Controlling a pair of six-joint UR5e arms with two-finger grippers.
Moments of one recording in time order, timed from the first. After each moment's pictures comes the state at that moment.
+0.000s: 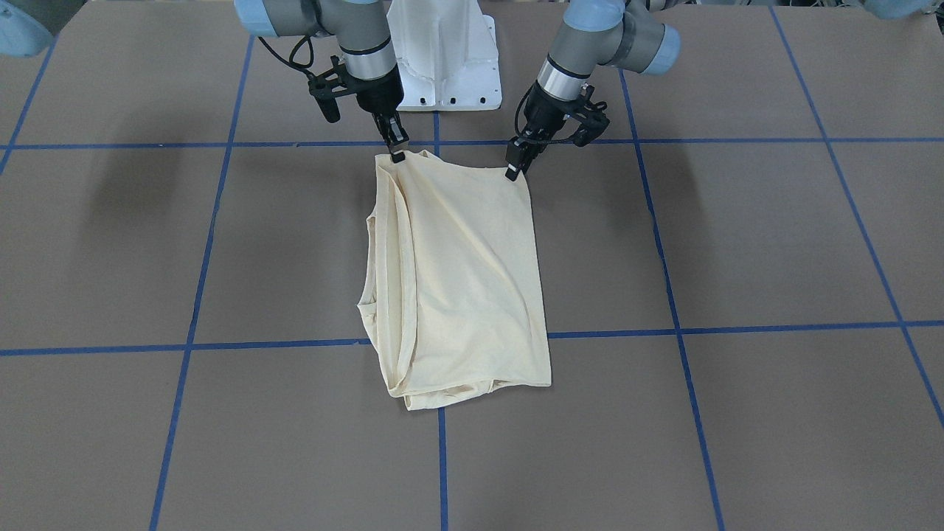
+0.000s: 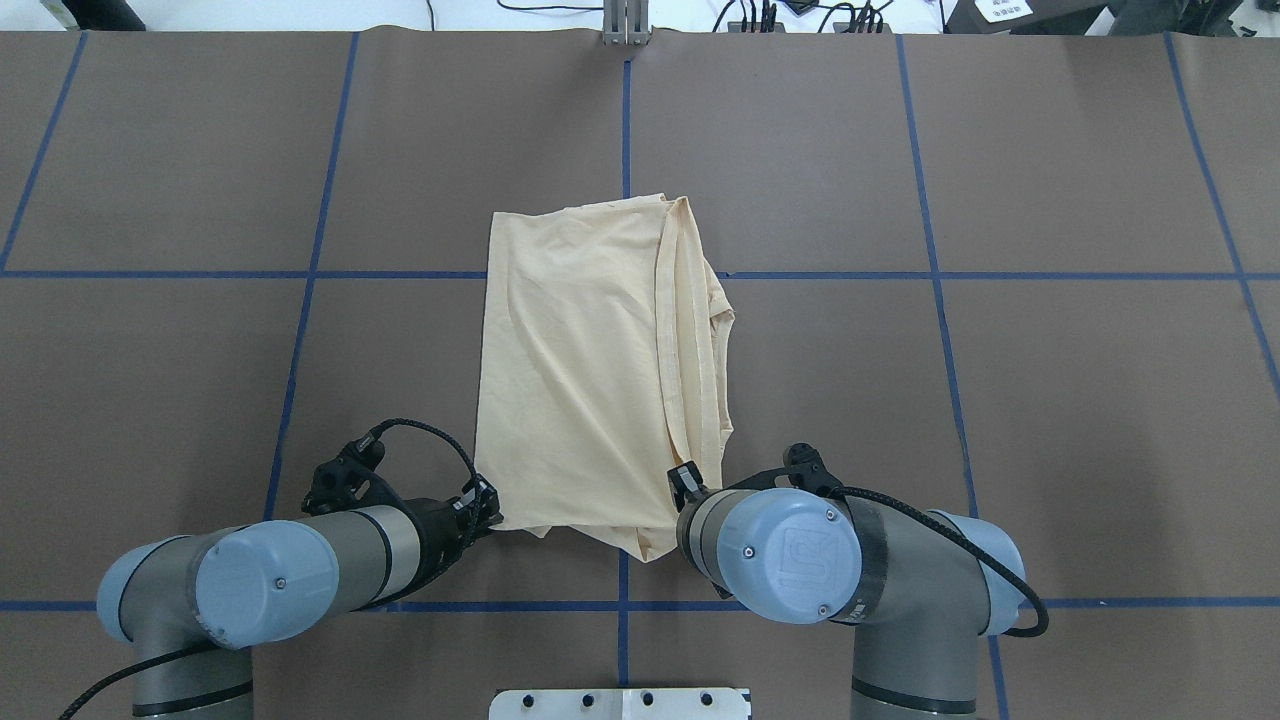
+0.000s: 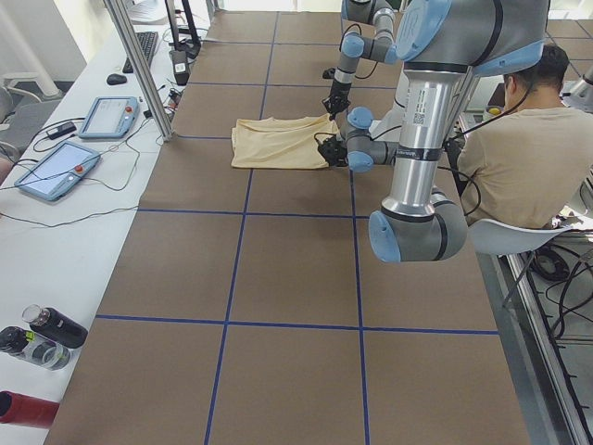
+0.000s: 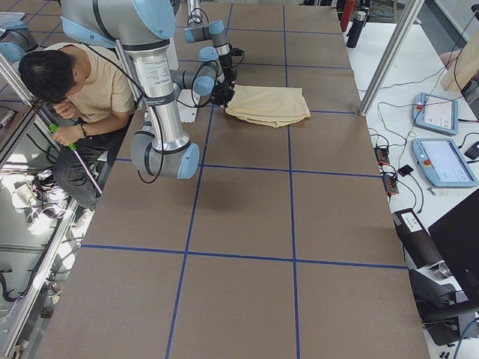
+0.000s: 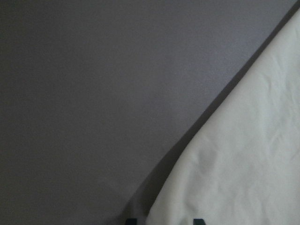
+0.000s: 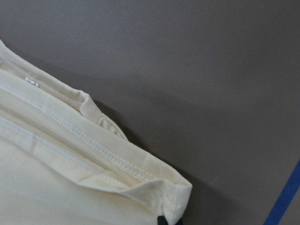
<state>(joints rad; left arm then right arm) -0.22 -1.82 -1.88 -2.15 -1.48 -2.24 0.21 -1.10 1.93 -1.50 1.54 2.59</state>
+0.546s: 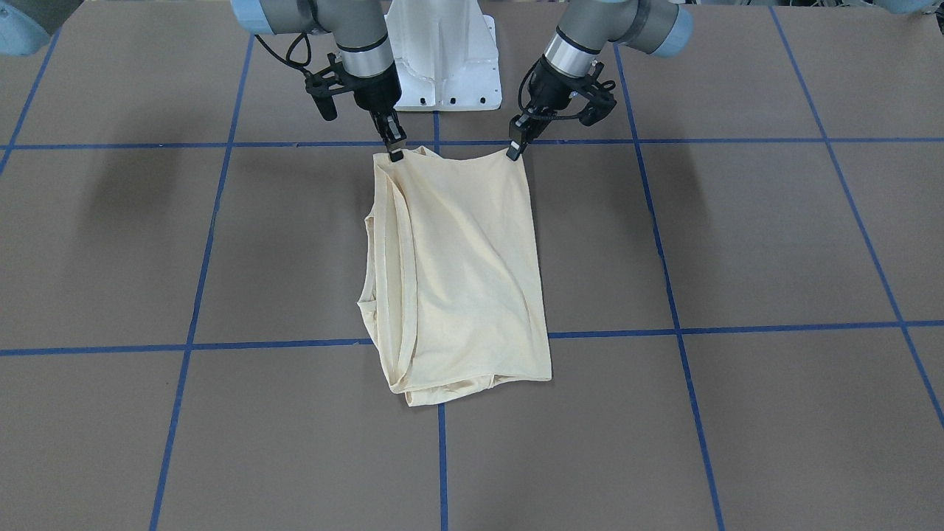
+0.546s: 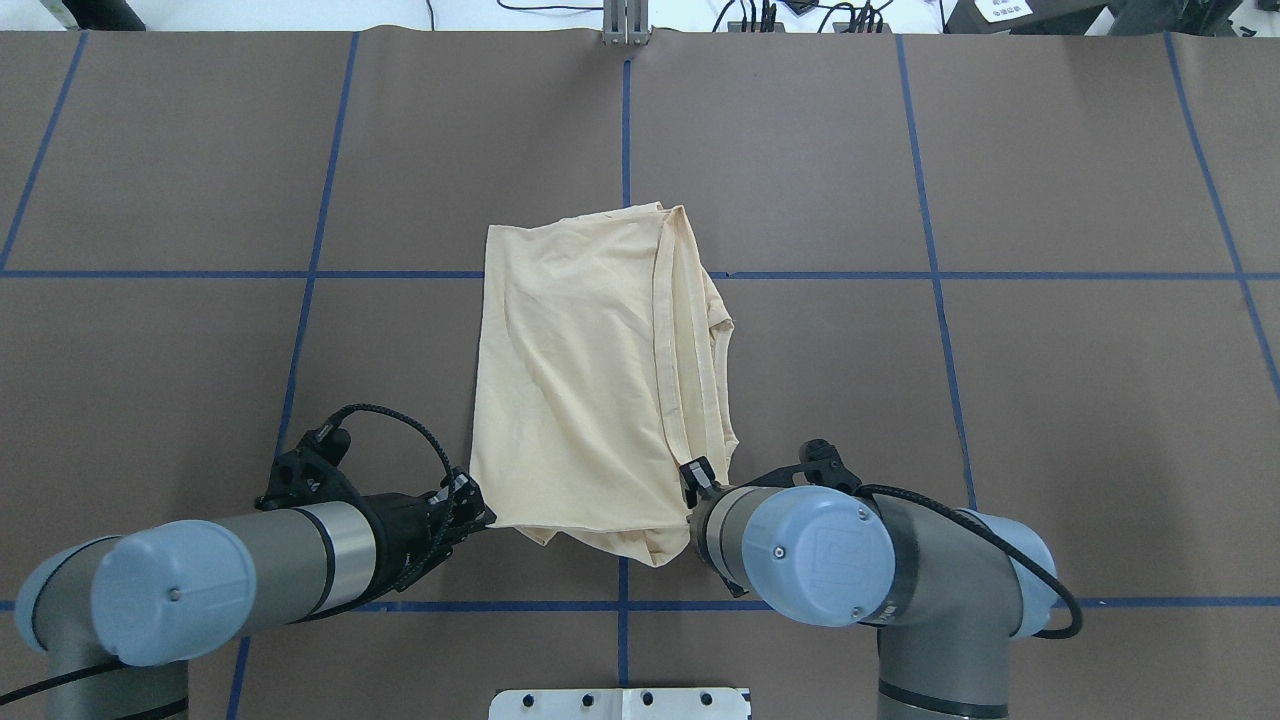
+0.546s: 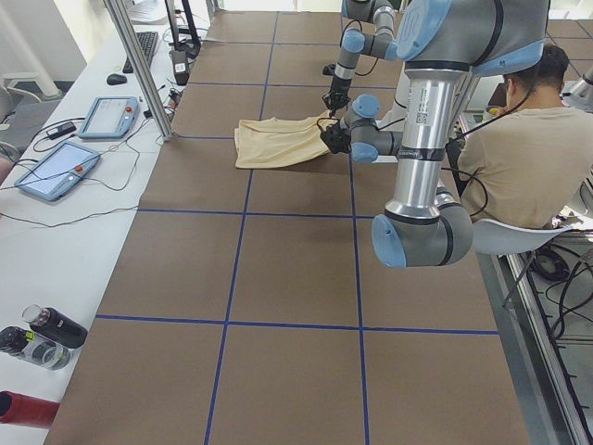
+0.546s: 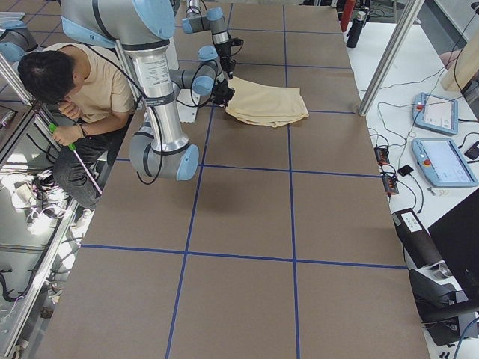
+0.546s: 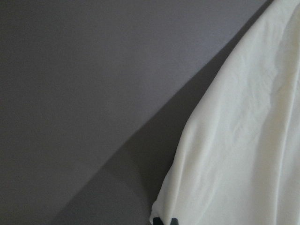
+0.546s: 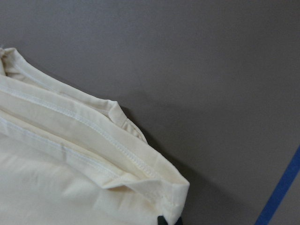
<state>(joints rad) -0.22 -1.74 -2.08 -2.14 -1.50 -2.25 0.21 -1.15 2.01 -1.50 1.54 2.59</state>
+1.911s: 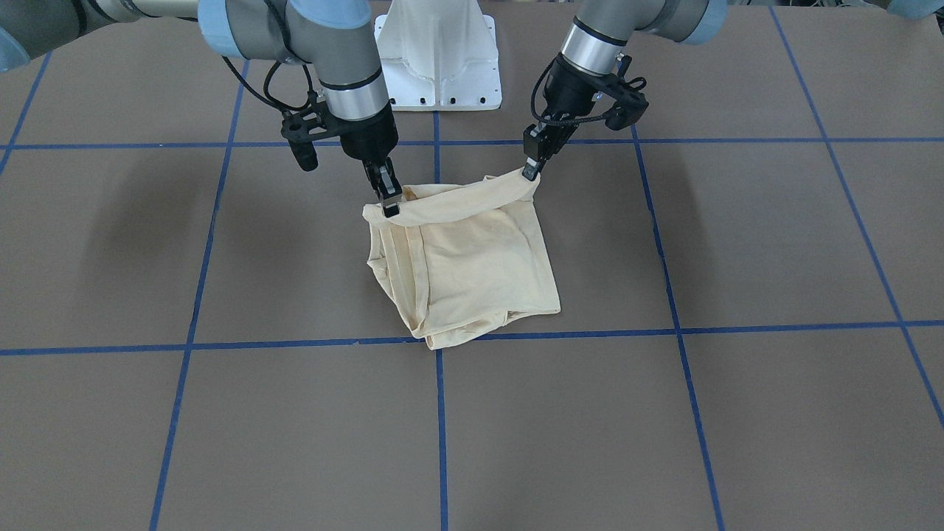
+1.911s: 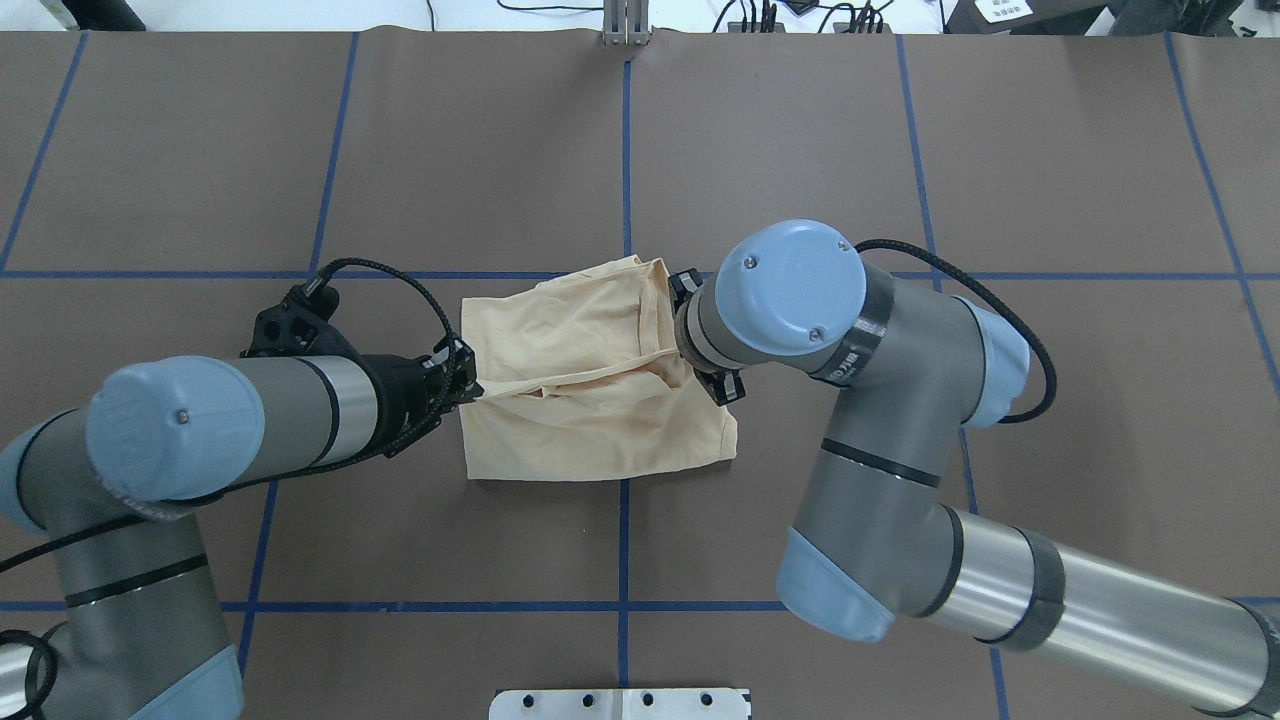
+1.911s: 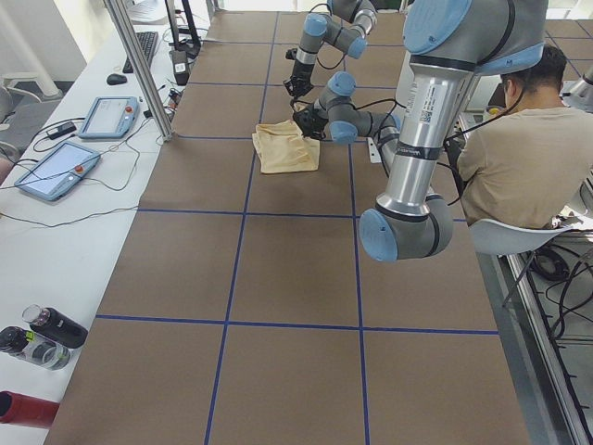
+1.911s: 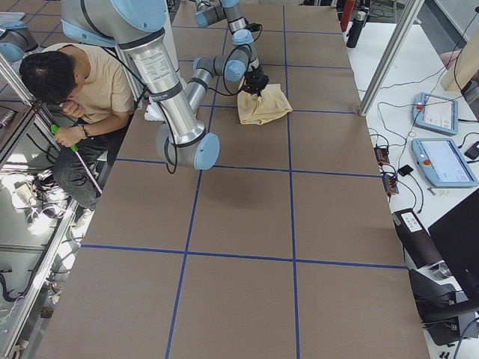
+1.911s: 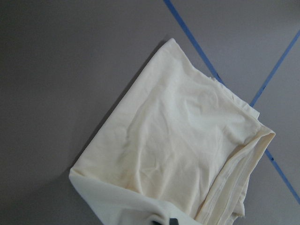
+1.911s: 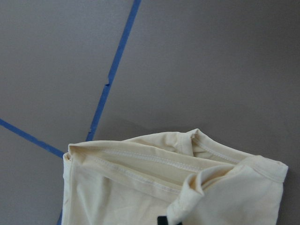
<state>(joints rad) -0.45 -1.90 -2.02 -1.96 -1.58 -2.08 0.51 -0.91 1.78 -1.53 1.71 2.43</state>
